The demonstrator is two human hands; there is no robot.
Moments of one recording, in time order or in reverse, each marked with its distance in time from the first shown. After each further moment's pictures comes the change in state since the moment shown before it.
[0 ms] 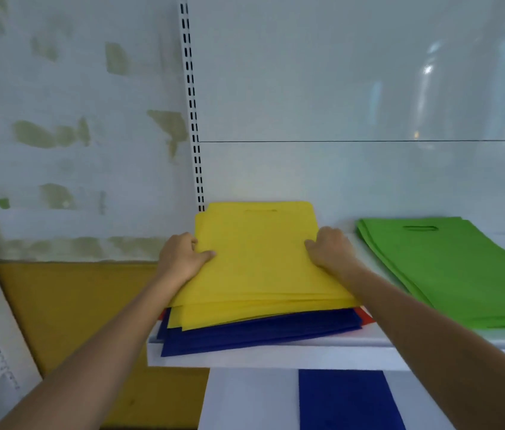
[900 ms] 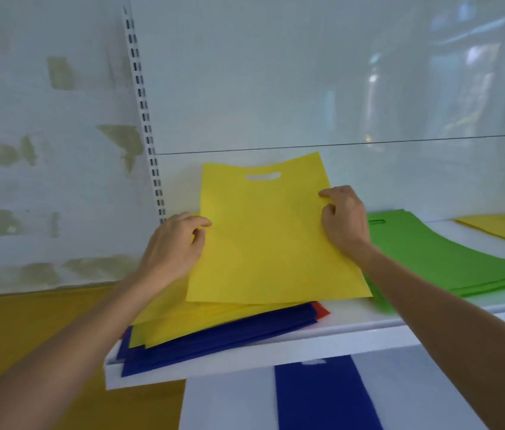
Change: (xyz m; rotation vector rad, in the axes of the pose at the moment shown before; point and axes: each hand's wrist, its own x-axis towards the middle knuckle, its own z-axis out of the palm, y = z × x) left_hand -0.022 0.062 -0.019 0.051 0.126 0.574; right_hand -0.015 0.048 -0.067 0.246 0.569 -0.222
